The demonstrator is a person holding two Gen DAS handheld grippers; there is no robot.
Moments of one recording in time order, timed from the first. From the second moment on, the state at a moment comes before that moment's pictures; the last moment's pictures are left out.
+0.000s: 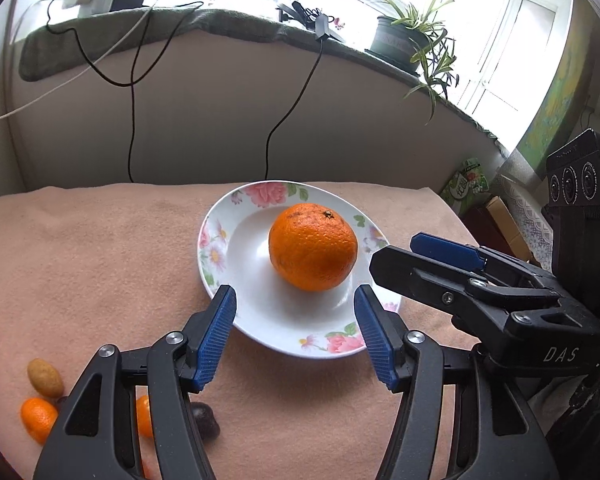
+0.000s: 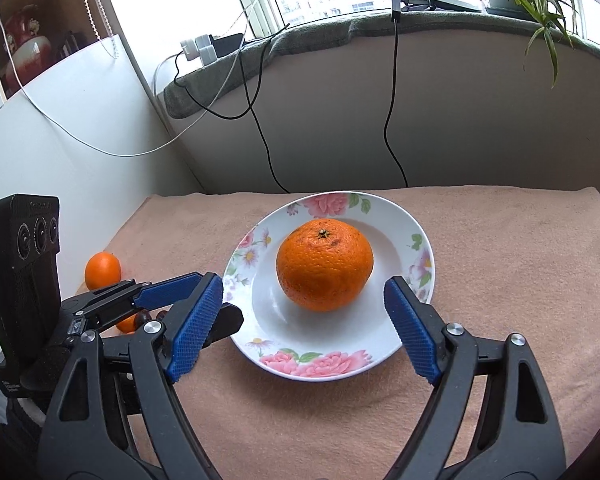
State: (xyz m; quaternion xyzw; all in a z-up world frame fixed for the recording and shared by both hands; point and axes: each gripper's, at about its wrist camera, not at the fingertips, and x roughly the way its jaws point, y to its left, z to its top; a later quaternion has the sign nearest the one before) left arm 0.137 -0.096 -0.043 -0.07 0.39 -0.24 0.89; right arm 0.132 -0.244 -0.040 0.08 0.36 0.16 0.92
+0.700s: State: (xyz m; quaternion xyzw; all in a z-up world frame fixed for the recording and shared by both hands) left arm 0.088 0.001 -0.035 -0.07 0.37 -0.13 0.92; right arm 0.107 -0.180 -0.030 0.04 0.35 0.21 0.91
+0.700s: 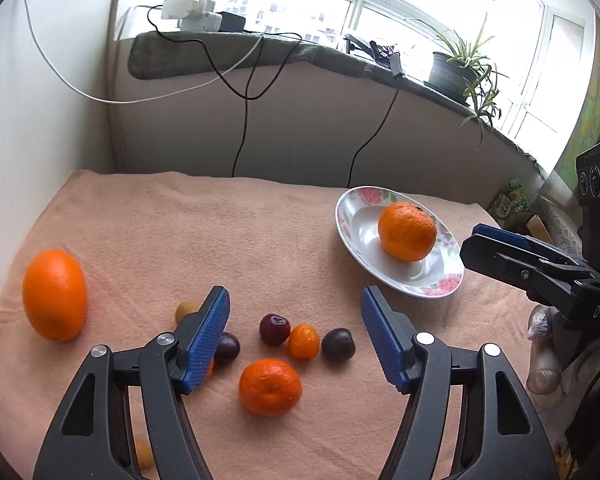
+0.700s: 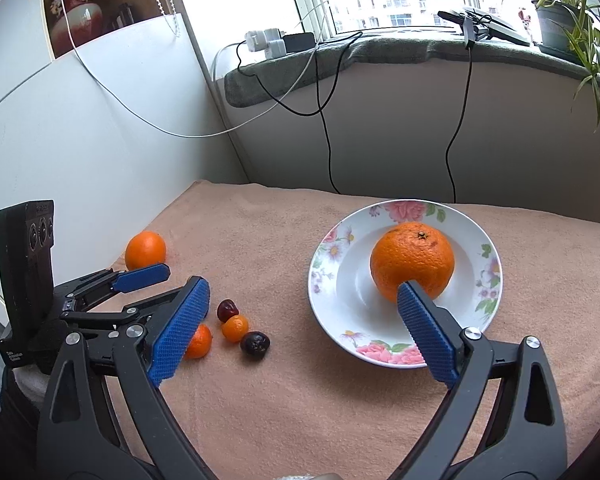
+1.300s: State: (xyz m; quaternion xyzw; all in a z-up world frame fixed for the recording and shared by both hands) left arm 0.068 0.114 -0.054 -0.12 0.37 -0.02 0.92; right arm 0.159 -0.097 -0.059 0.04 0.41 0.30 0.86
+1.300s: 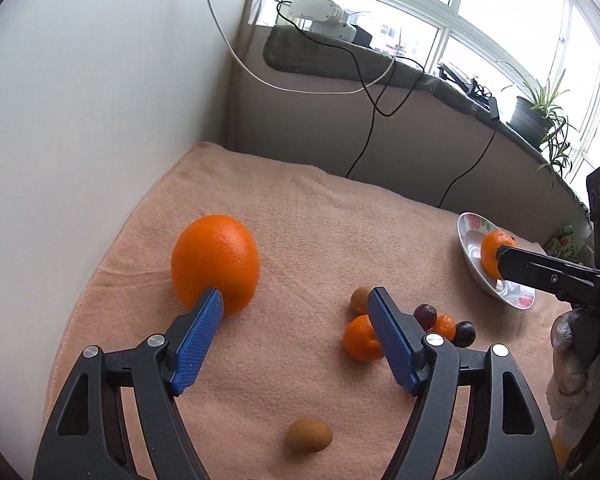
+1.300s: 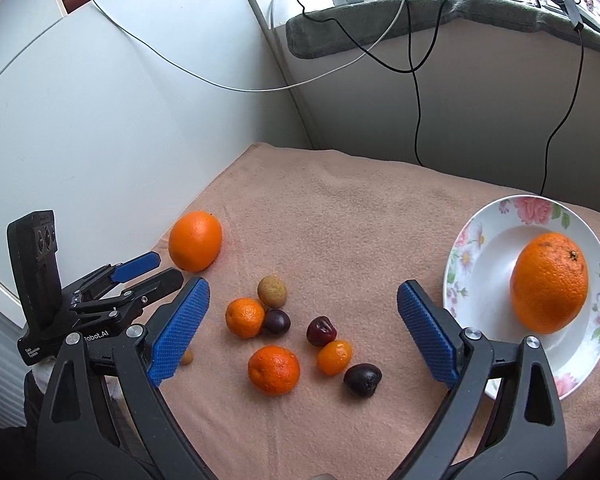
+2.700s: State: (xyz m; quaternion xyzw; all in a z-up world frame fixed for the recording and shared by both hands) left arm 0.110 0.175 -0.098 -0.18 0.41 -0.03 0.90; right arm 0.216 0.084 -0.127 0.06 0.53 0.41 0.74
